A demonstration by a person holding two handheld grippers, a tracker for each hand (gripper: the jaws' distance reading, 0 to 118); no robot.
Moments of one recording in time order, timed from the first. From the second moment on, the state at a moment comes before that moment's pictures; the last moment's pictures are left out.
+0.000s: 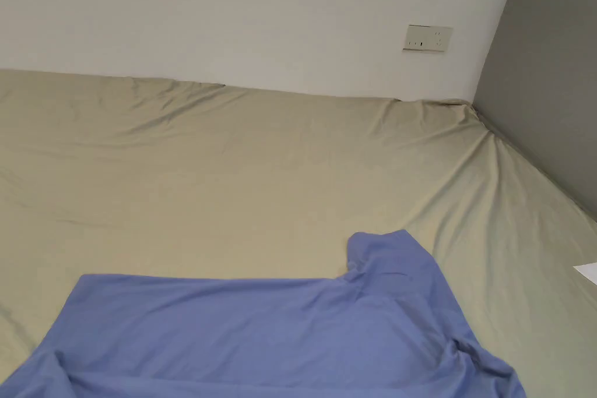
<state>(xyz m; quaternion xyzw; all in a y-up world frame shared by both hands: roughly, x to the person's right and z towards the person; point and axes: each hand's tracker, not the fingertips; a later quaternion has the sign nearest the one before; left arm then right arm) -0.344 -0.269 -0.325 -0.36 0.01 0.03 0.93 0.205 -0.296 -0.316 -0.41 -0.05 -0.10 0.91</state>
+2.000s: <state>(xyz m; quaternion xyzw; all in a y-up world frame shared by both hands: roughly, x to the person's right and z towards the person) -0.359 -0.303 -0.587 -0.46 -0.04 0.03 0.89 0.115 -0.279 -0.346 -0.38 0.04 -0.12 0.92</state>
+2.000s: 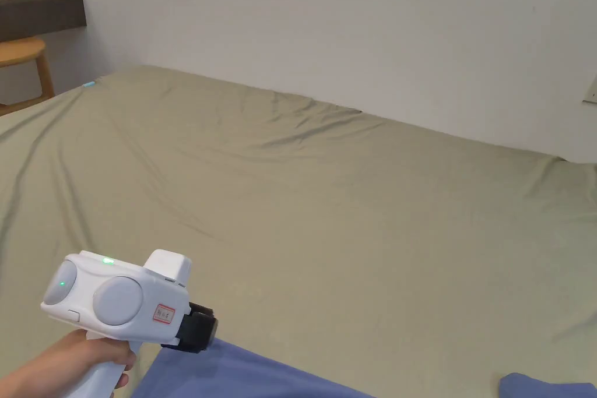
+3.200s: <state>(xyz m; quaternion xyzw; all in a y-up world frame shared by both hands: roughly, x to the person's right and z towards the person) -0.341 -0.299 -0.575 -0.47 -0.07 0.00 0.88 0.248 -0.314 -0.516 -0.45 -0.05 -0.12 0.88</state>
